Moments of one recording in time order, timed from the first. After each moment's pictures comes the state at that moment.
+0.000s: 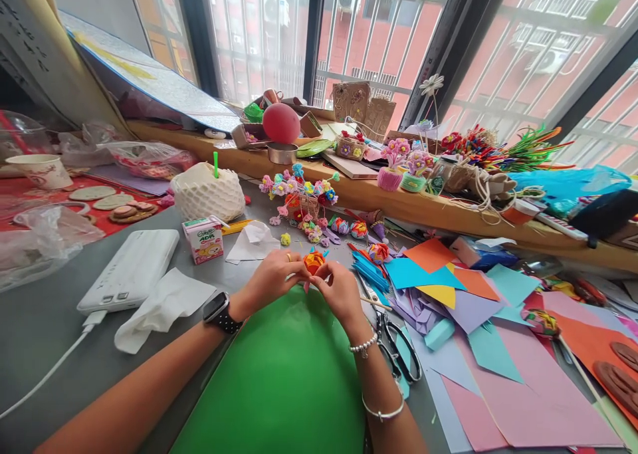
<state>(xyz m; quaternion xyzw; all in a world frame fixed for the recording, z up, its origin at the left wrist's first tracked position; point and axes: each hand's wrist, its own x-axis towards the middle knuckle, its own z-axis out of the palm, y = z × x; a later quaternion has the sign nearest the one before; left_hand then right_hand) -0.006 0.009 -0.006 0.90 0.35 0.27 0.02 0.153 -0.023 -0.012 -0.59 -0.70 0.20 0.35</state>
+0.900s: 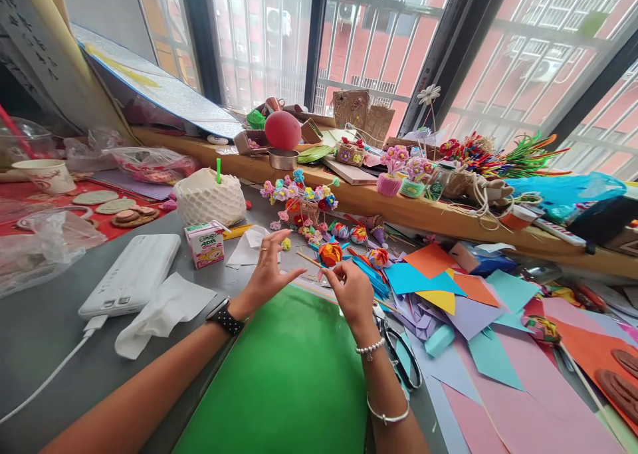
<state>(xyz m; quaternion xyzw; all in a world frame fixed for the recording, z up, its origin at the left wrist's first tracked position) -0.006 0.018 -0.018 0.73 0.41 0.51 0.21 0.167 -0.023 -0.009 -0.64 -0.66 0.08 0.38</state>
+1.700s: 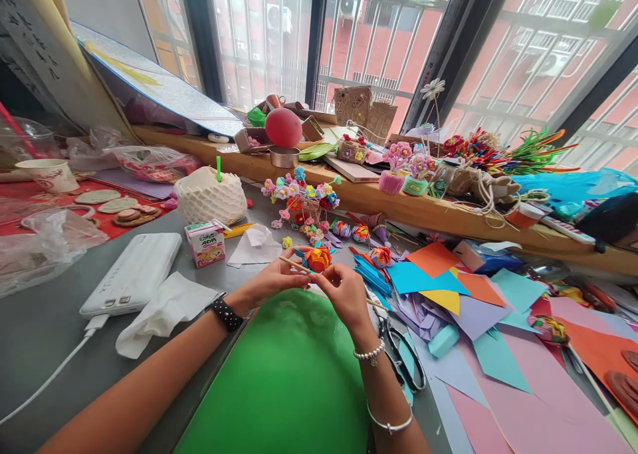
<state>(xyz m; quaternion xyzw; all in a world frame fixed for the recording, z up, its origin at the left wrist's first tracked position) -0.006 0.016 -0.013 0.55 0.24 0.36 0.72 0.152 -0.029 0.001 -0.59 -0.66 0.22 0.41</state>
